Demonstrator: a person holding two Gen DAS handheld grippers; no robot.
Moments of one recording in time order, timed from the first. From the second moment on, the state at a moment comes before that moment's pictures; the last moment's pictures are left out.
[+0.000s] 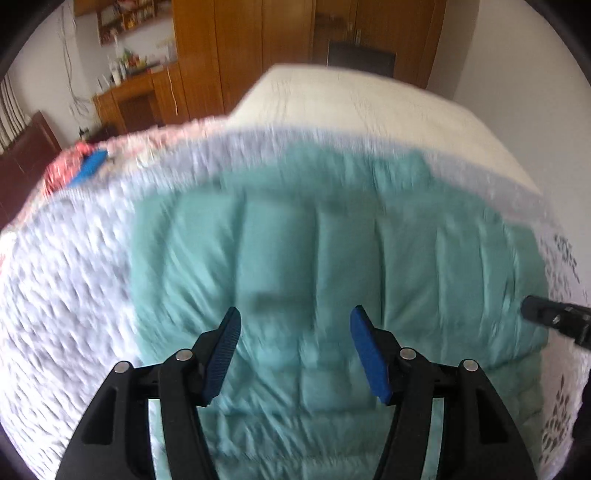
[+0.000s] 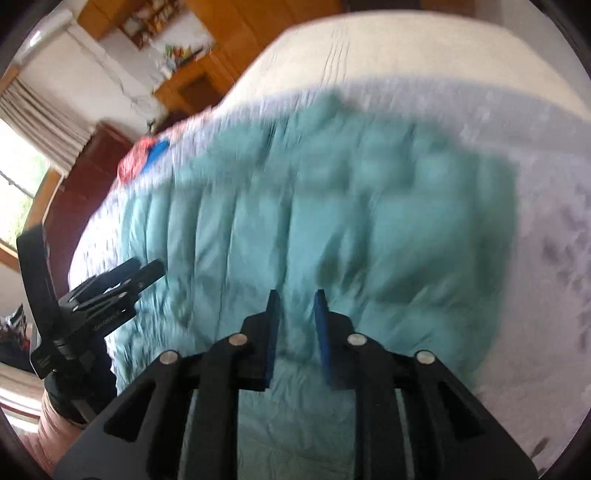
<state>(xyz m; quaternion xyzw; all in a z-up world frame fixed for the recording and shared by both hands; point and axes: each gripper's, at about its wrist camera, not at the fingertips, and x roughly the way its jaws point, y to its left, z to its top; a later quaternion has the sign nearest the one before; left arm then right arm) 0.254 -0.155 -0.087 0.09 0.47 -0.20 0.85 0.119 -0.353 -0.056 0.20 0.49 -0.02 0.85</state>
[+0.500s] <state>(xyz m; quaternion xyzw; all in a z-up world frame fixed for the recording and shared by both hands) 0.316 -0.153 -0.137 0.10 0.51 -0.18 0.84 0.153 -0.402 -0.124 0.24 0.53 -0.06 0.81</state>
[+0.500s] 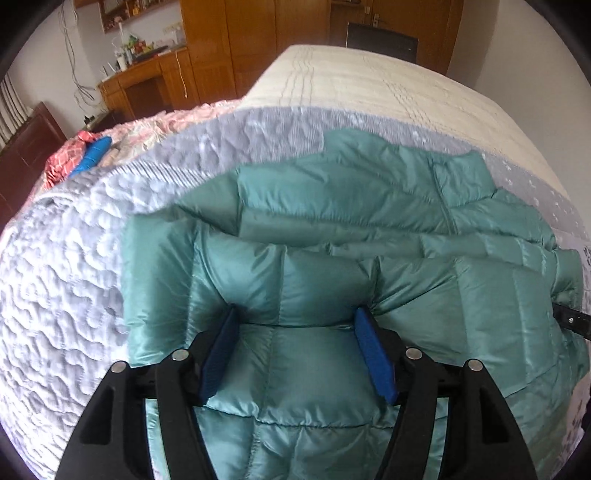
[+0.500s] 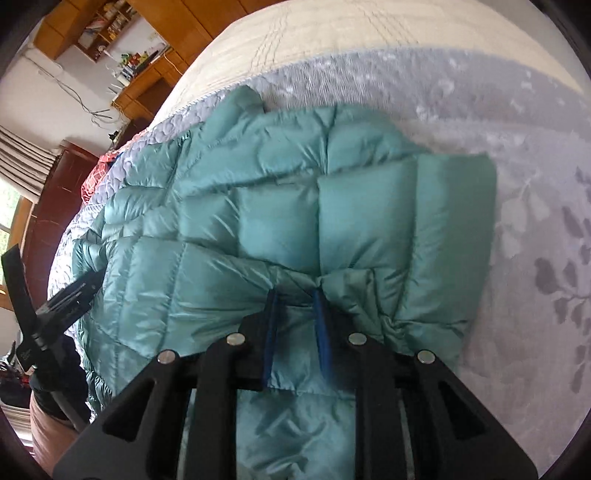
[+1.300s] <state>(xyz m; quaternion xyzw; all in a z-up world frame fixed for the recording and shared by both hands) 0.136 0.042 -0.083 0.11 0.55 -0.15 0.82 -0.090 -0.350 -0.054 0.24 0.50 0.00 0.83</state>
